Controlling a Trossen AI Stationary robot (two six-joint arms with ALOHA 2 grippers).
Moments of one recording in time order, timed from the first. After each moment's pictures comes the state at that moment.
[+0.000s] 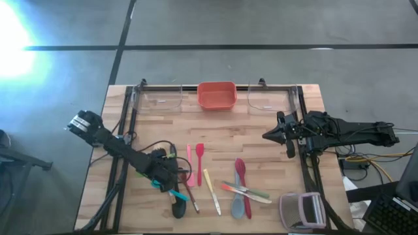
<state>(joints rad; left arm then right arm) -0.52 1.51 0.75 -0.58 -0.23 -0.79 -0.01 0.47 0.48 -0.20 -0.10 0.33</state>
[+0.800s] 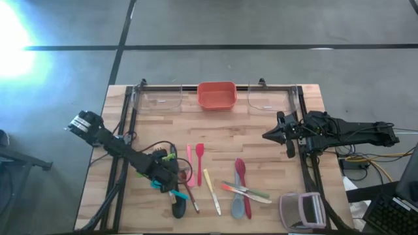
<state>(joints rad) -0.52 1.52 0.75 -0.56 -0.23 -0.76 -0.01 0.47 0.48 -0.20 -0.10 0.33</state>
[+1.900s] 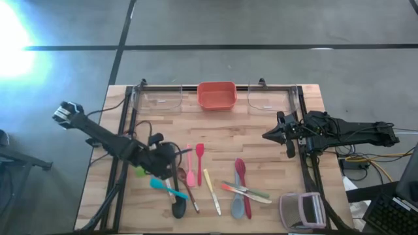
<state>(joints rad) -0.47 1.17 0.81 -0.66 -0.53 -0.65 -0.01 0.47 0.48 -0.20 -0.10 0.33</state>
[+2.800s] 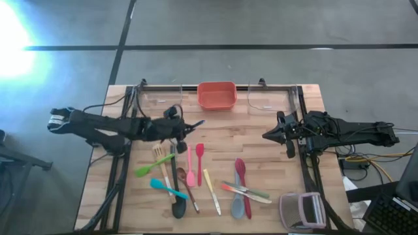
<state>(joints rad) -0.03 1.14 0.81 -0.17 -0.37 -0.09 -0.01 0.47 0.48 -0.20 -0.10 0.31</state>
